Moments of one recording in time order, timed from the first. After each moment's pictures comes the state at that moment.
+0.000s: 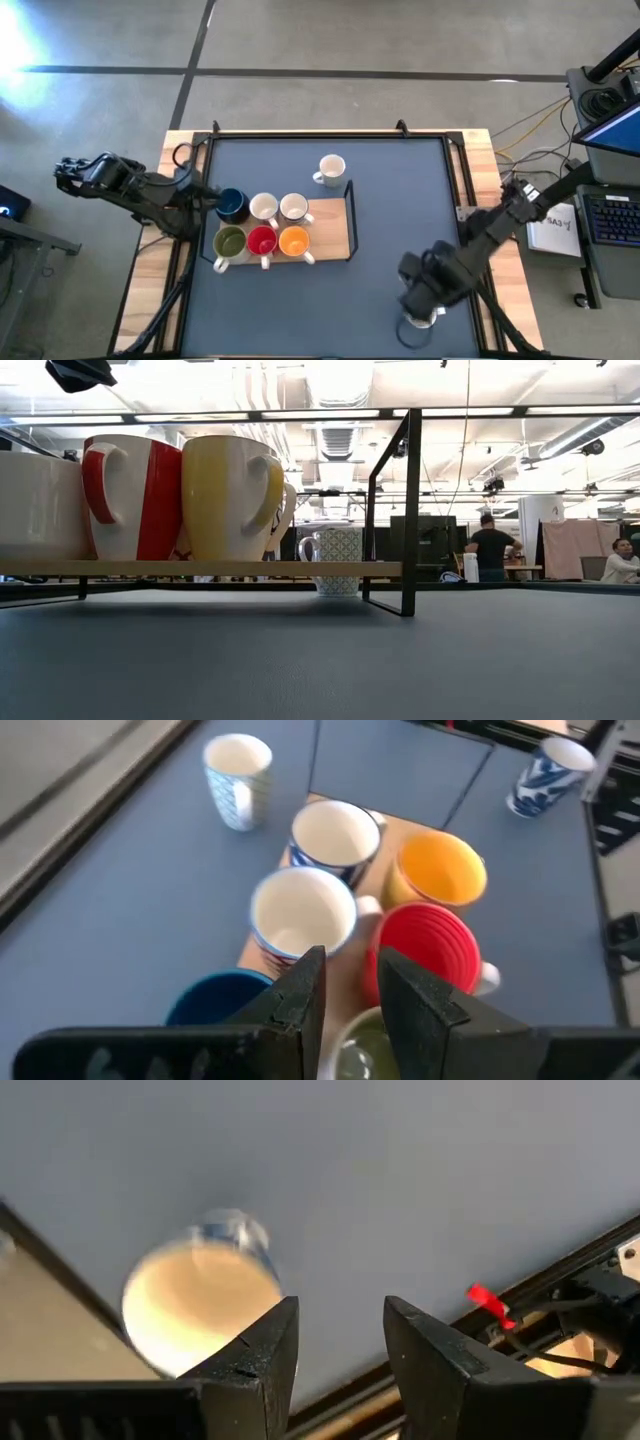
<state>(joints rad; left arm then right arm) -0.31 0.65 1.08 -1.16 -0.39 -0.53 0.68 1.68 1.60 -1.55 -0.03 1.24</state>
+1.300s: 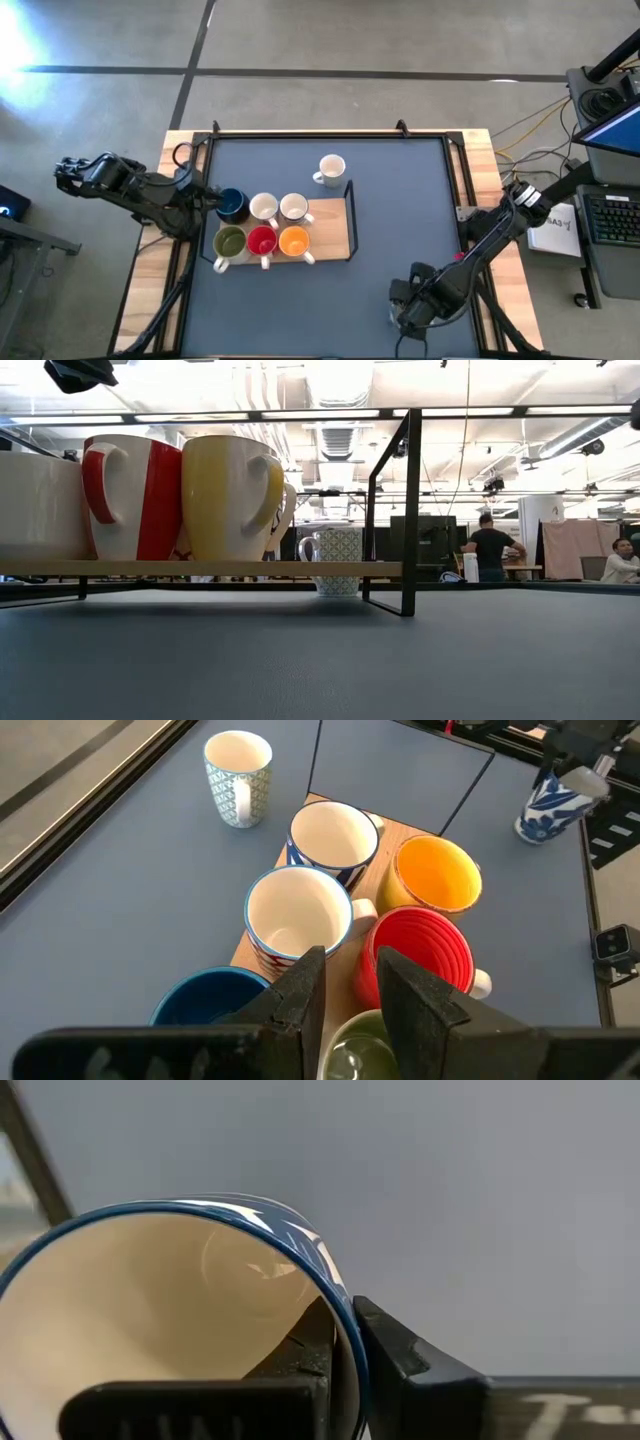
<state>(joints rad) -0.31 0.66 1.08 -1.15 -0.38 -0.57 0.77 1.68 1.23 -0.94 0.02 1.07</state>
